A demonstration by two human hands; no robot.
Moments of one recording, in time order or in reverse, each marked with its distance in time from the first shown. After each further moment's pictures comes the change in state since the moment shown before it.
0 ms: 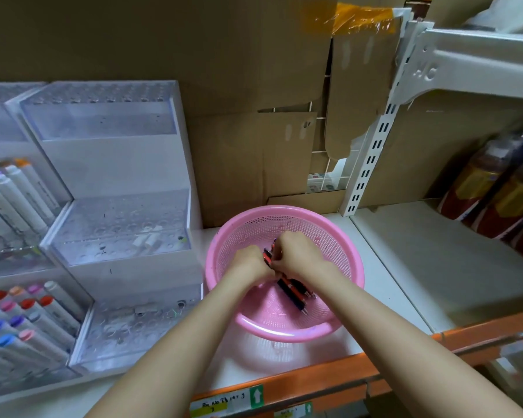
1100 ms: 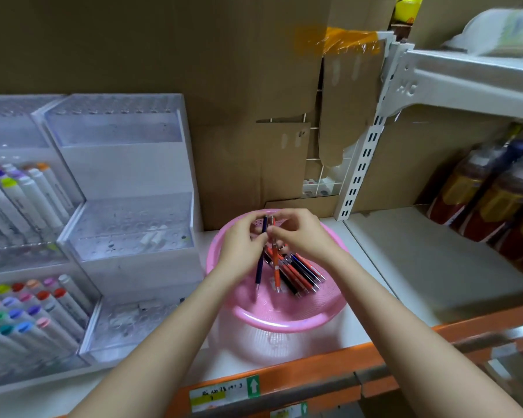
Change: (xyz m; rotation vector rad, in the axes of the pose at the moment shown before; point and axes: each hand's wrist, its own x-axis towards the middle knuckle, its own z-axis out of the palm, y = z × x) left_hand -0.018 0.000 -0.018 -0.491 0.413 0.428; right_hand -0.016 0.006 -0.040 0.741 0.144 -0.153
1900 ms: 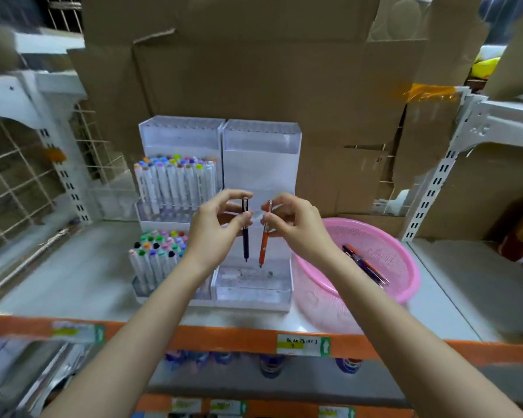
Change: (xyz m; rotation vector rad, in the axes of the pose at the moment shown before) left_hand -0.138 0.023 -0.191 -0.158 0.300 0.165; right_hand -0.067 -0.144 0.103 0.157 -0.038 -0.385
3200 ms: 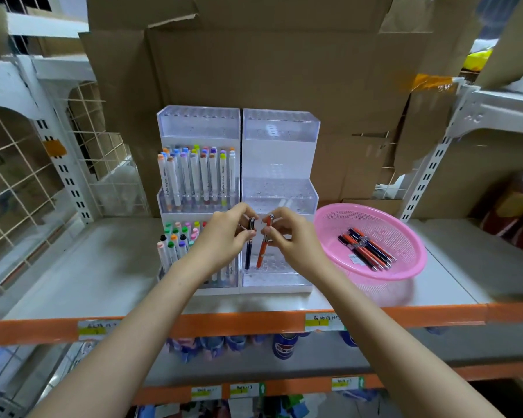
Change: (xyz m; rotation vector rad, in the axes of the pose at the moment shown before) left_hand -0.001 -0.039 -0.053 0.440 -0.323 0.095; right_hand -0.030 0.003 0.072 -0.125 0.085 0.079
